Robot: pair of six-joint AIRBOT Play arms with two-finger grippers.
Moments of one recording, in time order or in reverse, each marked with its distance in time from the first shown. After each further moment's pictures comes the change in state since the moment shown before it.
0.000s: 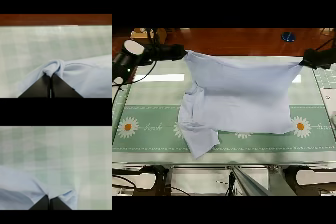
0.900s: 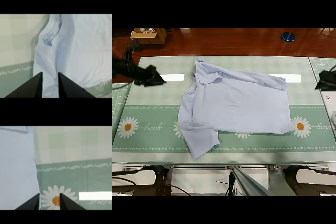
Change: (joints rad) left arm 0.313 0.108 -0.085 0.151 -0.724 -0.158; right arm -0.150 0.114 -0.082 -0.244 0.420 -0.023
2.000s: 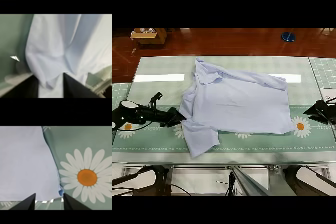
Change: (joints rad) left arm -0.026 0.134 -0.764 -0.227 0.349 0.156; right arm -0.253 0.286 -0.617 0.322 -0.173 -0.107
